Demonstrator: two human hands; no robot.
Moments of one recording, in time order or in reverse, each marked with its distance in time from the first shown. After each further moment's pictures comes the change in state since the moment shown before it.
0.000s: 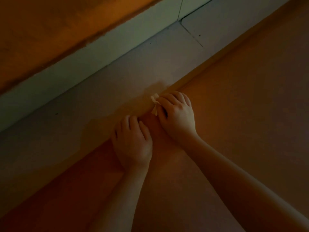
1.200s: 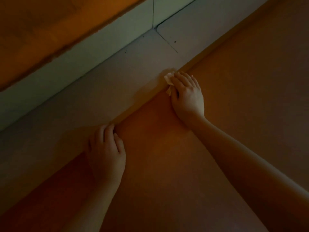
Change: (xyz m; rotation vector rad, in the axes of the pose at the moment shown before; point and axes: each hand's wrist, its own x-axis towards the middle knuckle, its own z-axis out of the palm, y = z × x) left_hand -0.004 0.010 -0.008 0.025 -0.063 0.000; right_hand 0.037 0.104 -0.029 0.010 -0.020 0.164
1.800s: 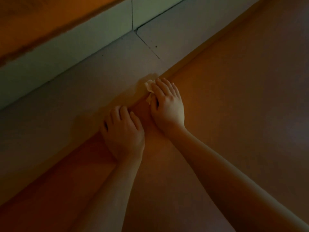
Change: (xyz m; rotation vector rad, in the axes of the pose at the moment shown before) left_hand 0.039 0.105 0.045 0.004 0.050 -0.018; right_hand 0.003 -0.003 -0.002 -0.024 -0.037 0.037
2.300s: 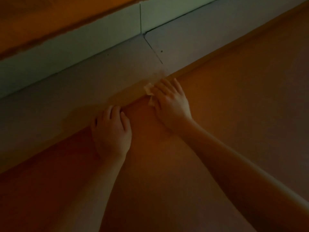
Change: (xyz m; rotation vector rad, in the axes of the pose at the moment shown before) left_hand 0.000 0.005 -0.004 -0.003 -0.005 -0.019; right_hand 0.028 0.043 -0.021 -0.093 -0.161 -0.379
